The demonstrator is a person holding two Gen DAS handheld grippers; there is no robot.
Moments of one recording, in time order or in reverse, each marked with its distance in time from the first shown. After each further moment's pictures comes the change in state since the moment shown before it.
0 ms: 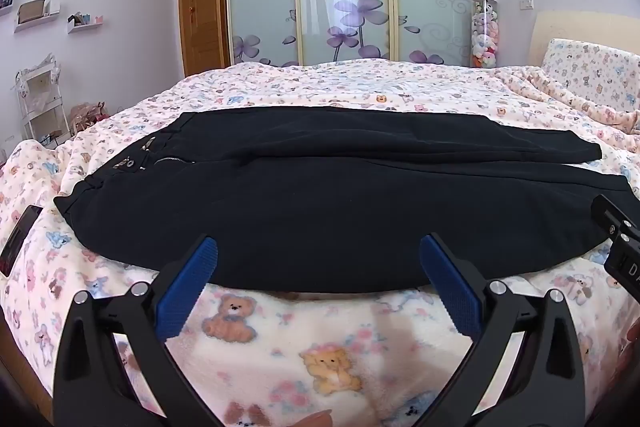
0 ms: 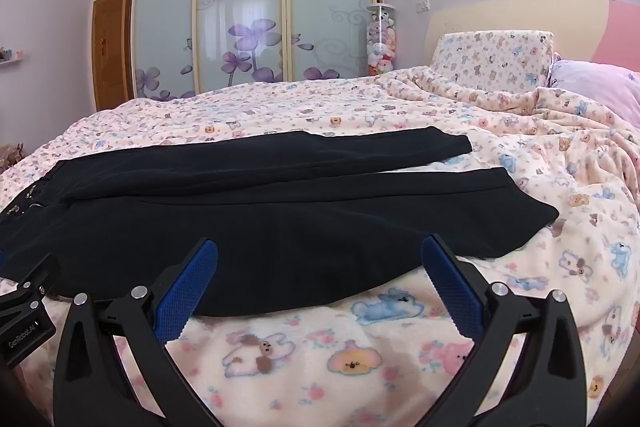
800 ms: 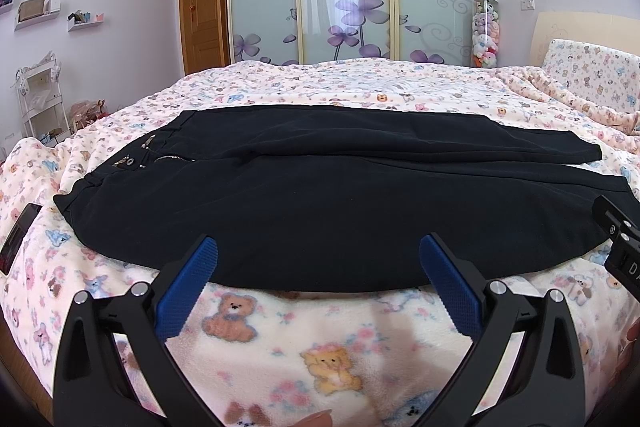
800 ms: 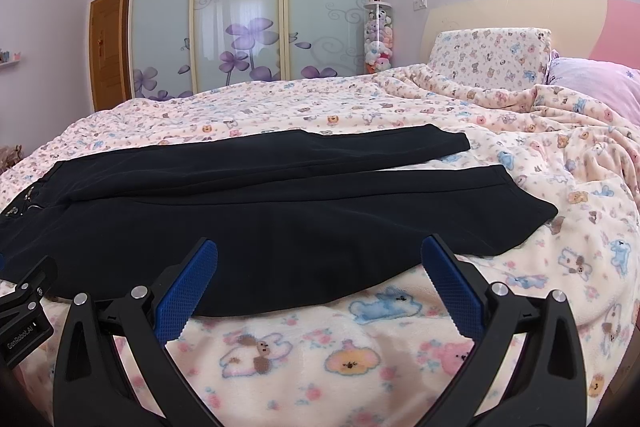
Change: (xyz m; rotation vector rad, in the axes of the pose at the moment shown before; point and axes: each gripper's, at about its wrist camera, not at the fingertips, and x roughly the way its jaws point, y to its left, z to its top) left arm 0.000 0.000 0.000 -0.001 0.002 -0.001; right arm 0.001 -0.002 -0.001 0.006 0.003 -0.001
